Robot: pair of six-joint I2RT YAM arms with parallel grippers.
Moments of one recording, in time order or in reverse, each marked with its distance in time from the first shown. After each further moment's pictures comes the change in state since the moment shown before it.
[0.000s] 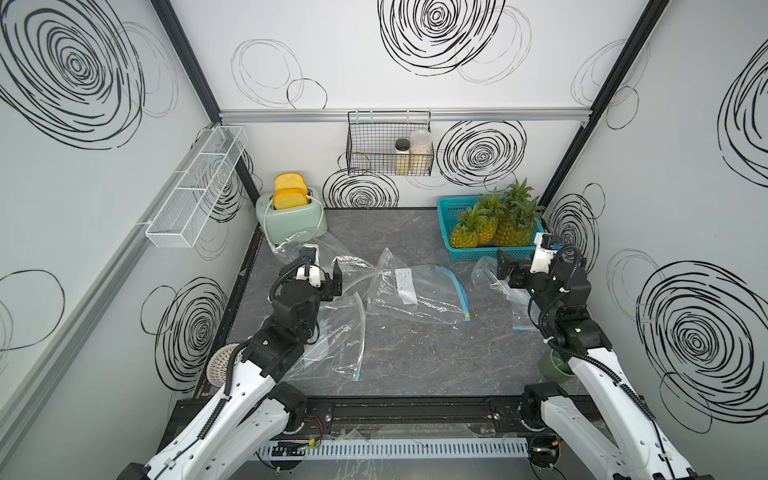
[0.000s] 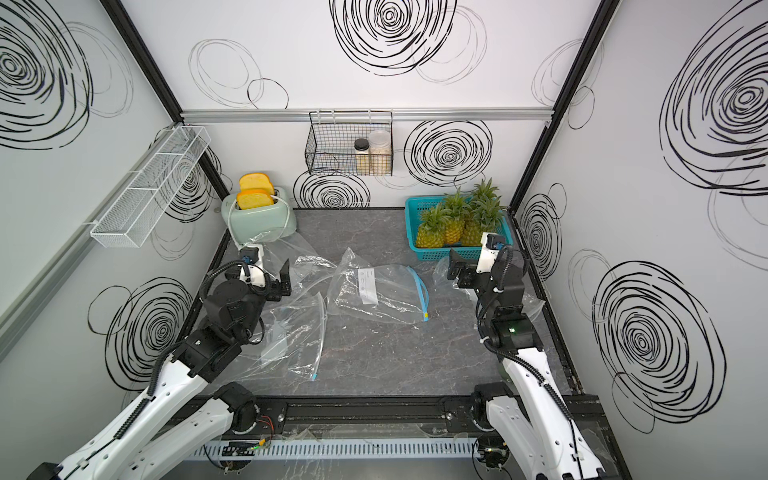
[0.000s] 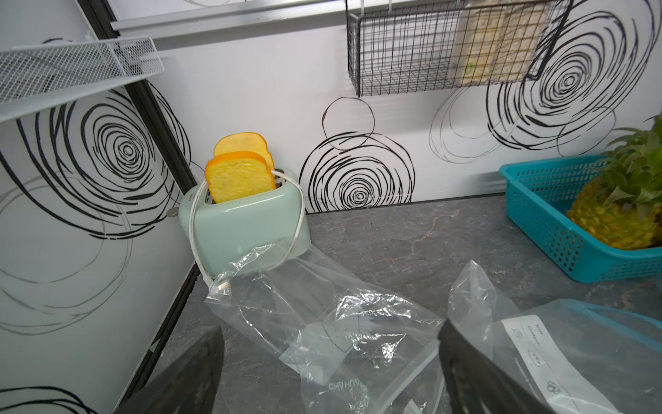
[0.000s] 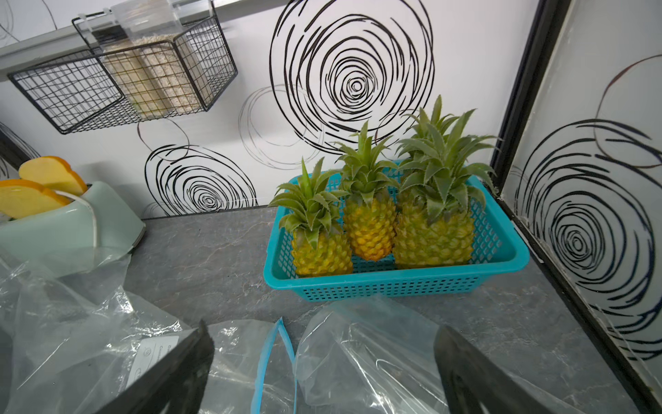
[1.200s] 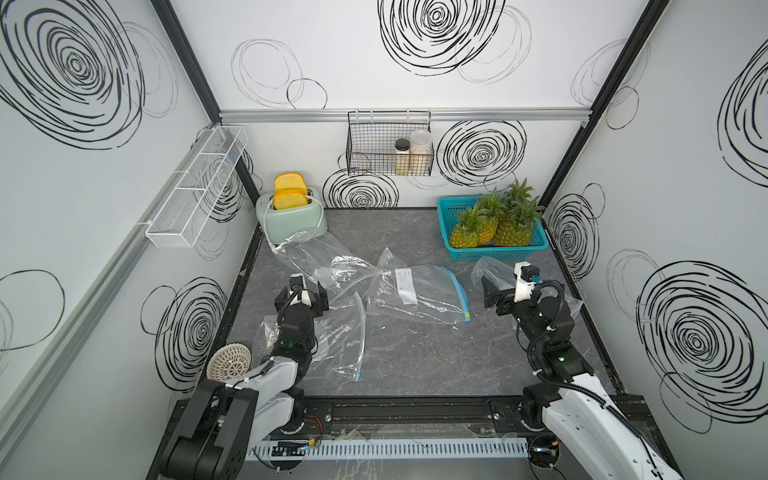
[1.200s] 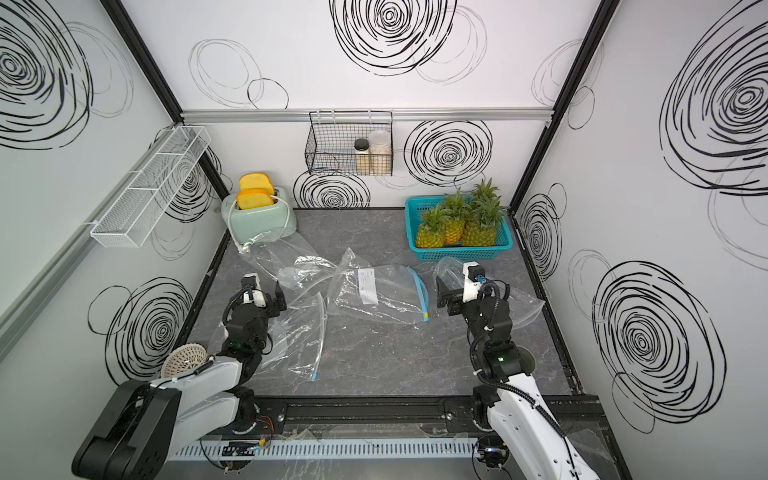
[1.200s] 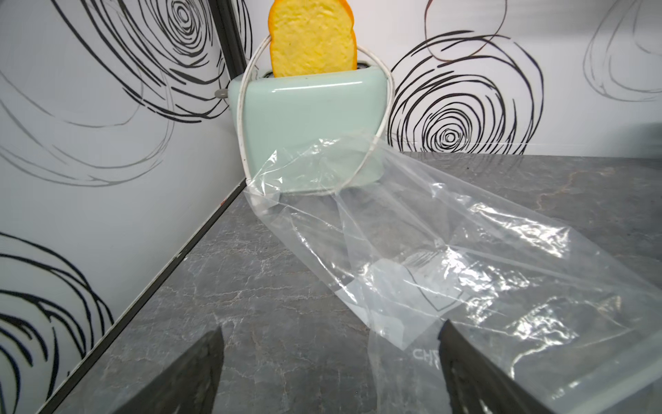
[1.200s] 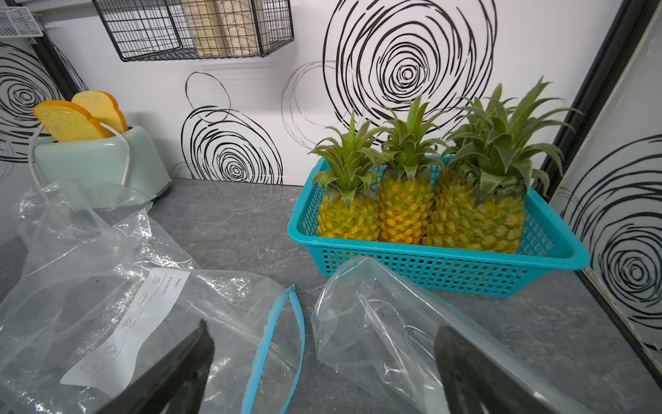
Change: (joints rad) left arm 0.304 0.430 -0.533 0.977 0.089 -0.002; right arm 0.108 -0.176 -0.365 0.273 -0.031 -0.132
